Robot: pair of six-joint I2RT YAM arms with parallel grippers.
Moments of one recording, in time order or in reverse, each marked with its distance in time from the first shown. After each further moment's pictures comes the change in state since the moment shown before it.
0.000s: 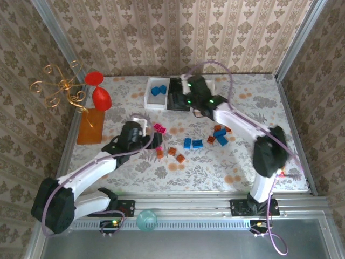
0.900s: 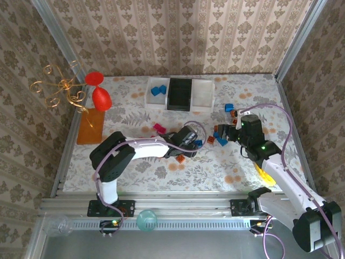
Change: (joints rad) left arm -0.365 0.741 0.477 -0.066 -0.188 -0.005; right arm -0.260 -0.774 -0.758 -0.086 0.124 -0.006
